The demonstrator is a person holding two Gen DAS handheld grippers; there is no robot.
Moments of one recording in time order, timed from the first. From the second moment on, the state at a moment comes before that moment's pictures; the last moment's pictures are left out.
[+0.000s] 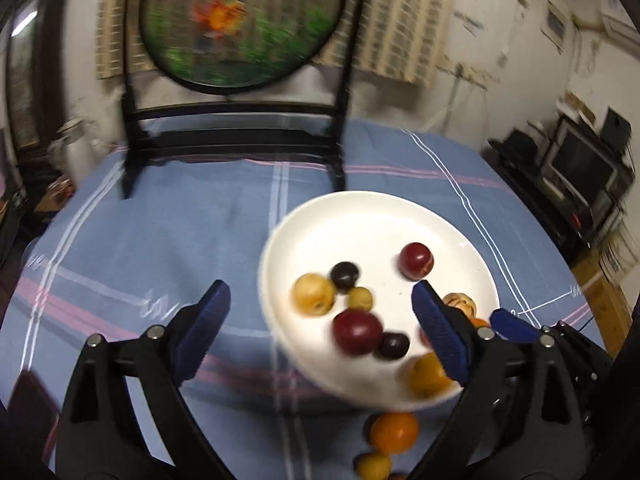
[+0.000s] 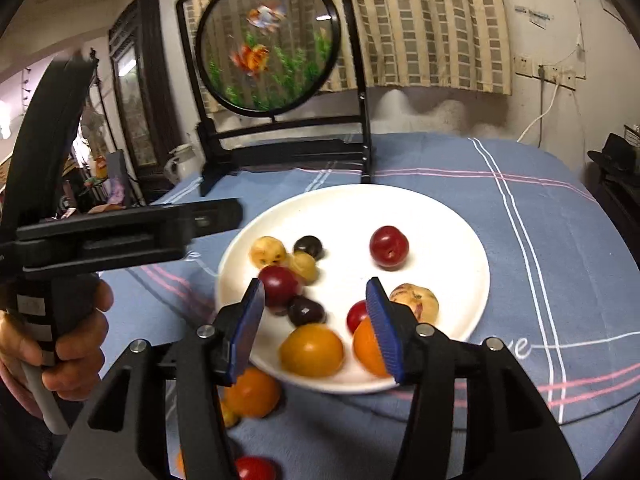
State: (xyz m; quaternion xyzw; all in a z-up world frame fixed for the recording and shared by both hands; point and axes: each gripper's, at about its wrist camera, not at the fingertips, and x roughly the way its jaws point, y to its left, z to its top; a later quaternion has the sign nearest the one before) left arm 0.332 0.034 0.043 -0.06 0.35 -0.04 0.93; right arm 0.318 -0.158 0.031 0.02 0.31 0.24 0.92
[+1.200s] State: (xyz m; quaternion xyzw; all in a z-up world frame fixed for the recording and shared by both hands) left arm 0.241 0.067 0.010 -0.08 0.35 0.02 0.94; right arm 0.242 -0.139 -0.022 -0.11 0.44 0.27 0.85
